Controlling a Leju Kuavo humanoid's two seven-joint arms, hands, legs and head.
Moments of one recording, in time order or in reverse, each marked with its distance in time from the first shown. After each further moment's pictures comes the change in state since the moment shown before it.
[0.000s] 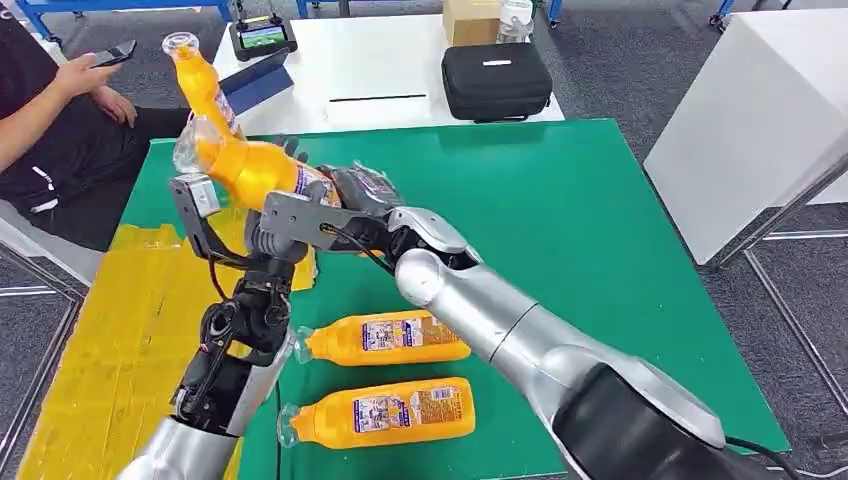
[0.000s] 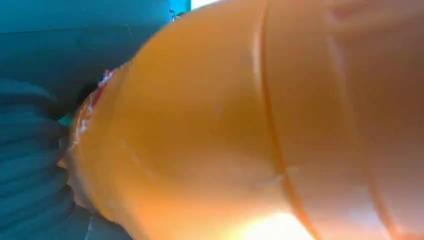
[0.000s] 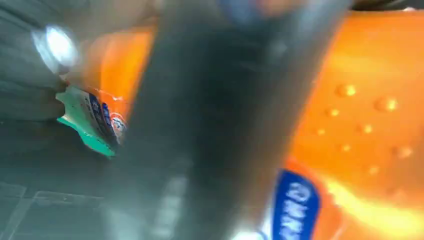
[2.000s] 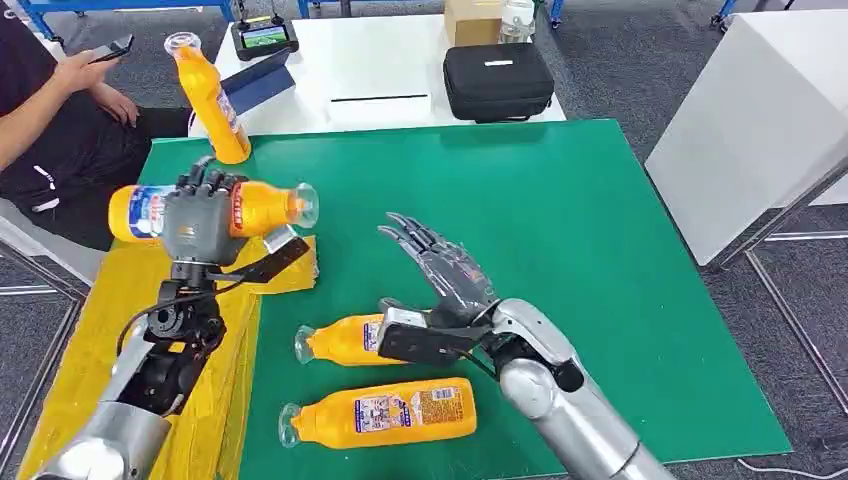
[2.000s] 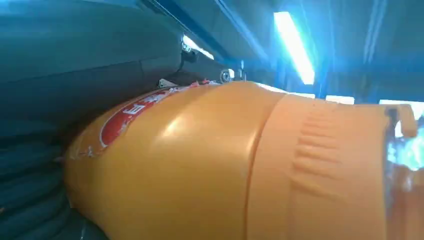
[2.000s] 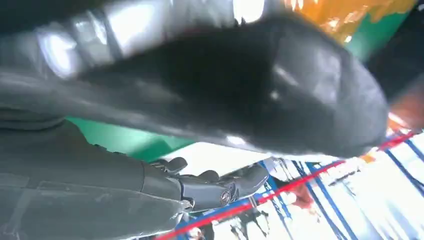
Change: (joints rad) left arm -0.066 0.264 0.053 0.290 -1.762 0.515 0.183; right arm 0.591 -0.341 -0.396 -0.765 0.424 0.081 -0.225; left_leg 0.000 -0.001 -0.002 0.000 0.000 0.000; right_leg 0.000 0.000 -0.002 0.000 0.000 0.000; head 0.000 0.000
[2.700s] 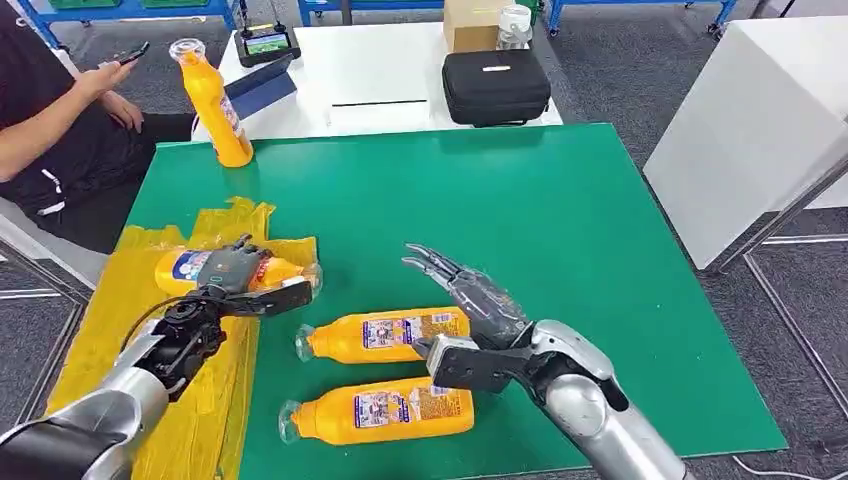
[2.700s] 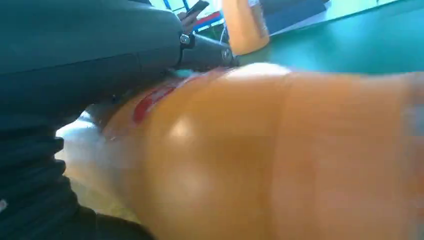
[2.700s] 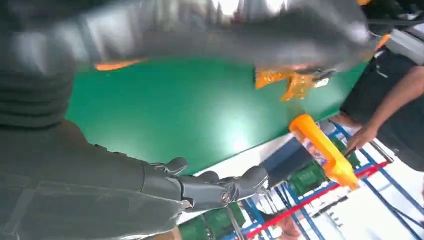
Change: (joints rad) left arm -0.197 0.024 -0.089 0.611 0.063 -0.407 -0.050; right arm 0.078 -0.115 -0.056 -0.099 -0.171 0.161 -0.056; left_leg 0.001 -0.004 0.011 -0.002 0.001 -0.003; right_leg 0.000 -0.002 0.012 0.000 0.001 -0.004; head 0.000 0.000
